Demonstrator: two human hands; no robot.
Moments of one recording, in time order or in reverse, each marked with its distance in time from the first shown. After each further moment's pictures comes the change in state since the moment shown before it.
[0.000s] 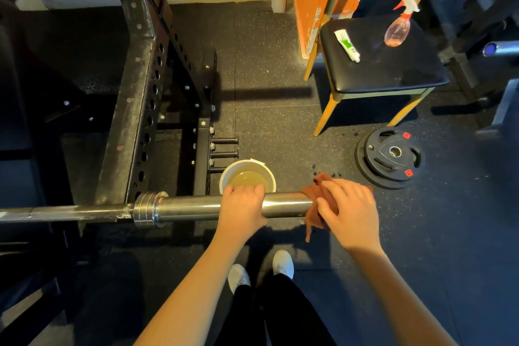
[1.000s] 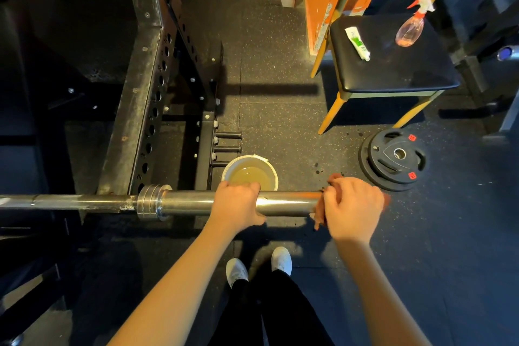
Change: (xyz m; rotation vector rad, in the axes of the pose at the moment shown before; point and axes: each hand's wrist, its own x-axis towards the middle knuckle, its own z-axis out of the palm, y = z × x) left_hand 0.002 -0.022 -0.008 -0.019 -0.137 0.016; right_hand 0.013 -0.022 0.009 -0.051 0.018 0.288
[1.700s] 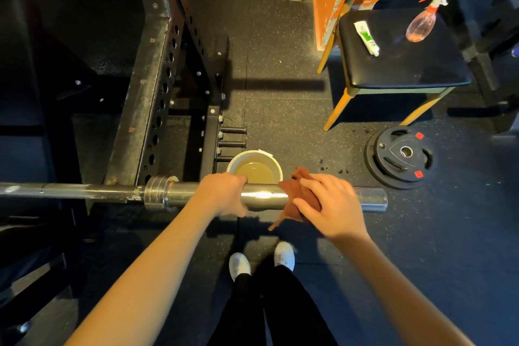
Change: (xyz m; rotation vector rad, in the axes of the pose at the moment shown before) left_hand -0.002 -0.040 -0.019 -0.086 -0.322 -0.007; right_hand -0.008 -0.017 0.007 0.061 -0.173 -0.460
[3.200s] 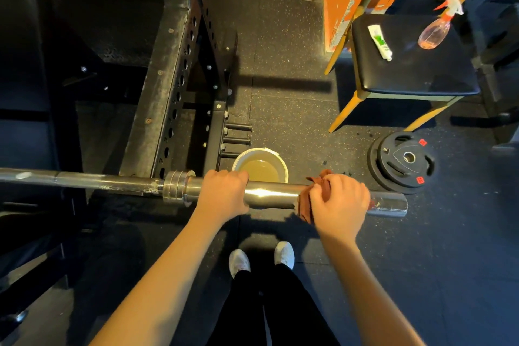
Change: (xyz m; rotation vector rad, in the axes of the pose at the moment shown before) left_hand -0.020 -0.026 0.025 0.100 0.387 -0.057; right_hand 0.010 -0.044 0.022 0.004 0.172 0.445
